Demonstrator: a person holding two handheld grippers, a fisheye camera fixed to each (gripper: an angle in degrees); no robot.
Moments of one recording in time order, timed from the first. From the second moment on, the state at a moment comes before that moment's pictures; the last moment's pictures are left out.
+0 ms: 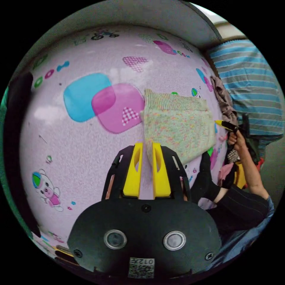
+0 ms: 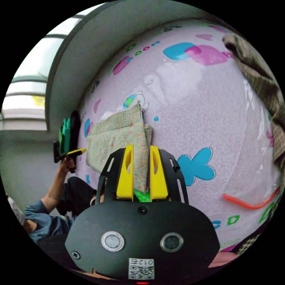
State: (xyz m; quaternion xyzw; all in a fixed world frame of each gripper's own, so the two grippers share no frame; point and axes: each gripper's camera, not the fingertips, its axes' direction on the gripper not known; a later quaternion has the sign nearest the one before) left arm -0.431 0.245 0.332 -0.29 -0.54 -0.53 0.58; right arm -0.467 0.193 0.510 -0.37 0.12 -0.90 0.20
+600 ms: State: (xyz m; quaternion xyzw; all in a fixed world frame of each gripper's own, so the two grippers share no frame) left arm -0.419 0.297 0.252 -0.20 -0.48 -0.57 0.64; right arm -0.469 0.167 0.594 -0.45 0.17 -0.86 0.17
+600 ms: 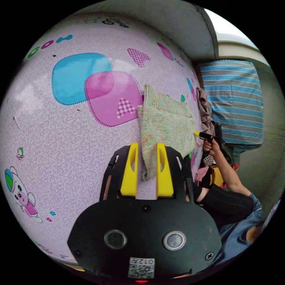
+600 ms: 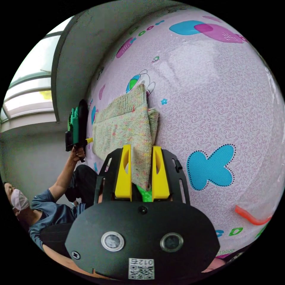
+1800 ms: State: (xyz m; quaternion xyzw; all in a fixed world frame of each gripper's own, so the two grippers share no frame) left arm -0.165 0.307 0.210 -0.23 -0.52 -0.54 0.62; right arm -0.303 0.315 0.469 -0.63 0.17 -0.75 0.05
